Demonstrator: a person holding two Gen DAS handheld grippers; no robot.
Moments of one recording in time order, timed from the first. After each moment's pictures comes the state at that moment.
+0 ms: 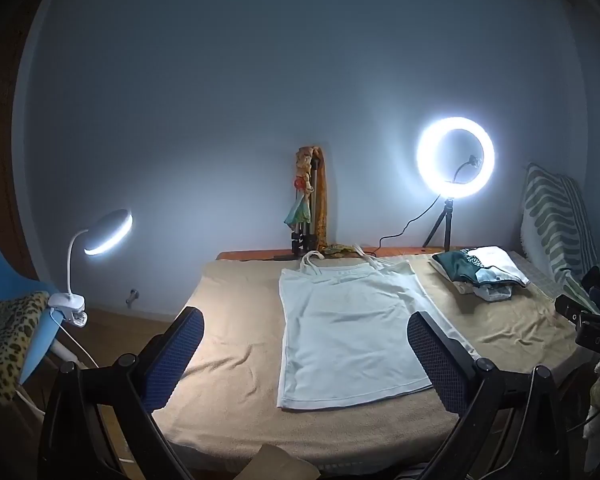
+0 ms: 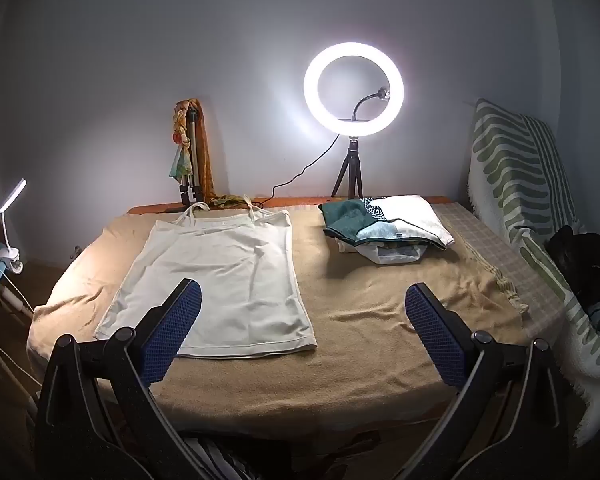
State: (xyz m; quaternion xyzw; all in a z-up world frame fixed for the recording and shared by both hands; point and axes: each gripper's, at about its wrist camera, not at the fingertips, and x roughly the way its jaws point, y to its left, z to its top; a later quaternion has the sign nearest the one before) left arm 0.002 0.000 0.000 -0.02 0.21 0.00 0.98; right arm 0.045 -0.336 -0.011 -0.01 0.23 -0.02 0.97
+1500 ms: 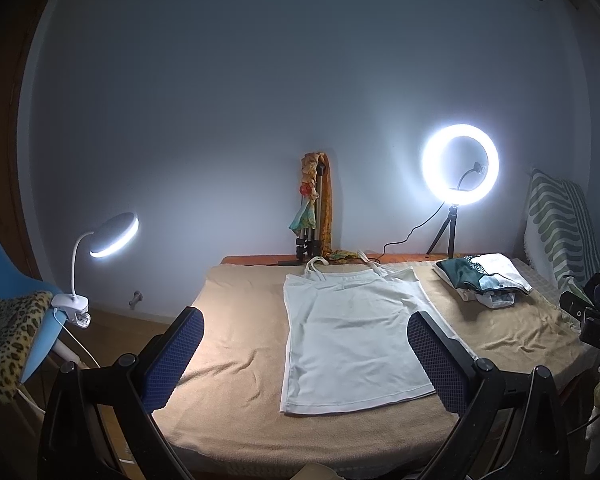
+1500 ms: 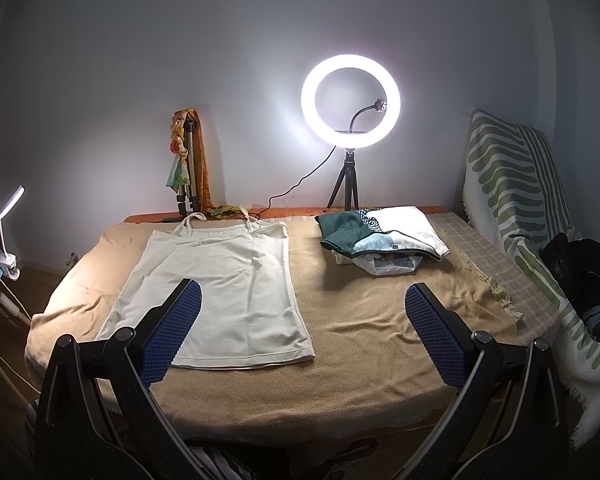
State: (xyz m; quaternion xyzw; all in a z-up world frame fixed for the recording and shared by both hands) left arm 0.000 0.002 0.005 -0.02 0.19 0.02 0.98; right arm 0.045 -0.332 0.004 -0.01 0.22 -0.02 0.98
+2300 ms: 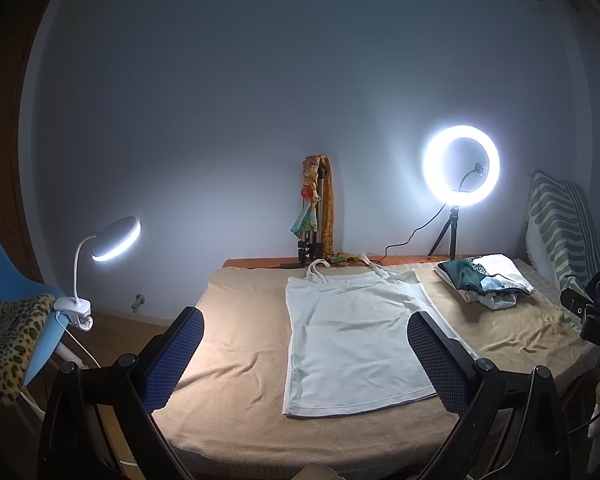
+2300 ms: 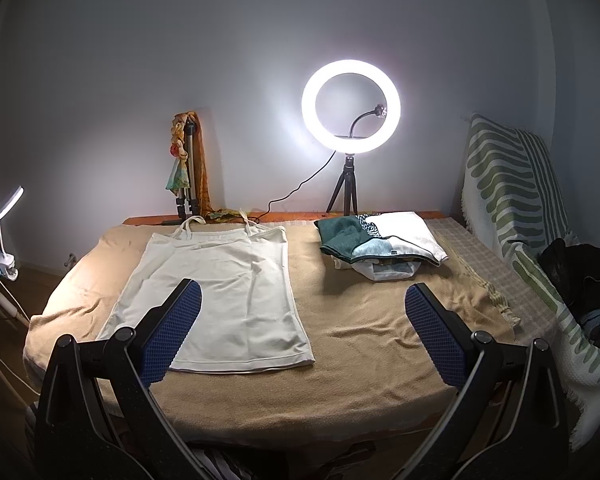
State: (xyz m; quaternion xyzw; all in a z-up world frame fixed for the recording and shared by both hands) left arm 0.000 0.003 0.006 -0.02 0.19 0.02 0.98; right arm 0.045 -0.330 0.010 -0.01 0.21 -0.02 0.98
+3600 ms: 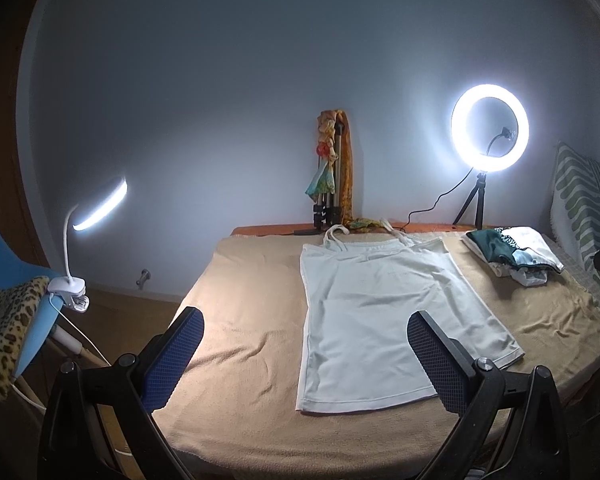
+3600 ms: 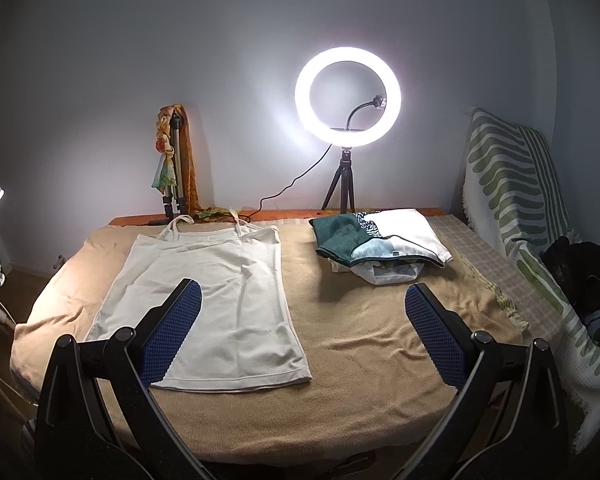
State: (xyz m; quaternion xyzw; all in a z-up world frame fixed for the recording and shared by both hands) left arm 0.060 0.009 -0.043 -0.01 0.25 0.05 0.97; right arm 0.091 -0.336 -0.009 -0.02 0.22 -0.03 0.97
